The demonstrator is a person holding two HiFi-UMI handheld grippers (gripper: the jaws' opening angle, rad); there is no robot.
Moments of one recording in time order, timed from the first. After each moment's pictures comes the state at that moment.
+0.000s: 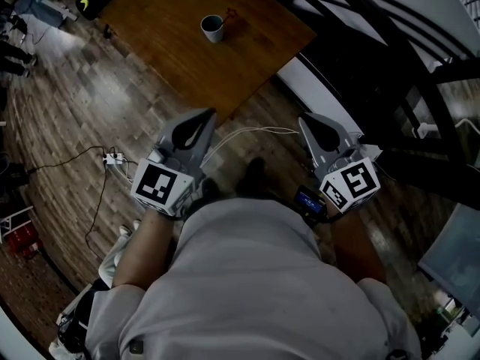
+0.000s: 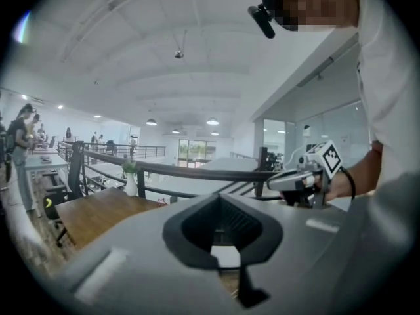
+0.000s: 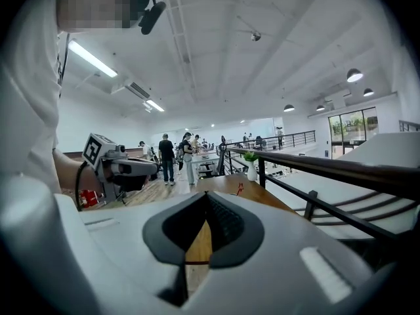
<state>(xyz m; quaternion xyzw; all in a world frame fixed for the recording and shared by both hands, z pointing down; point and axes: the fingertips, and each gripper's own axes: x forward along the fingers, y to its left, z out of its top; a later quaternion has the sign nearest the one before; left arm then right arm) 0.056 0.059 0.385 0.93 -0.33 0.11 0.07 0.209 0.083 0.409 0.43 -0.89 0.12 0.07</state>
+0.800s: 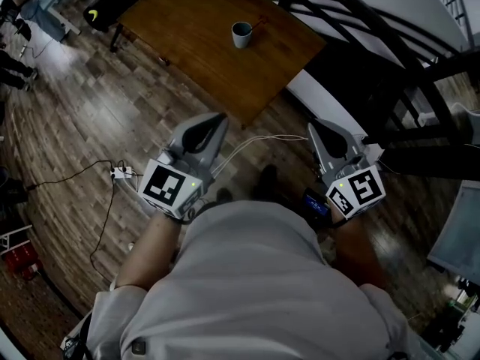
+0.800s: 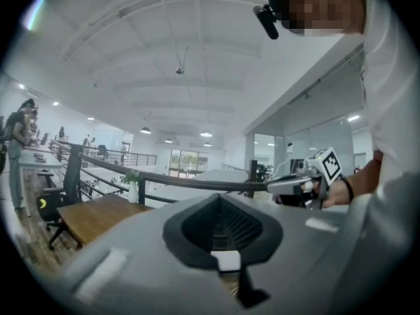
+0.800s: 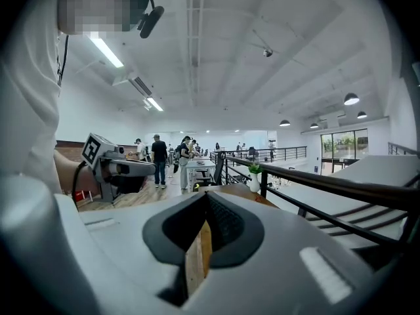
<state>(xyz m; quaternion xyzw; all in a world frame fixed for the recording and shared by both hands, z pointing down) -0.110 0.128 0.340 0.95 -0.29 0.05 0.06 0.044 0.161 0.356 0.48 -0.87 0.07 0.07</state>
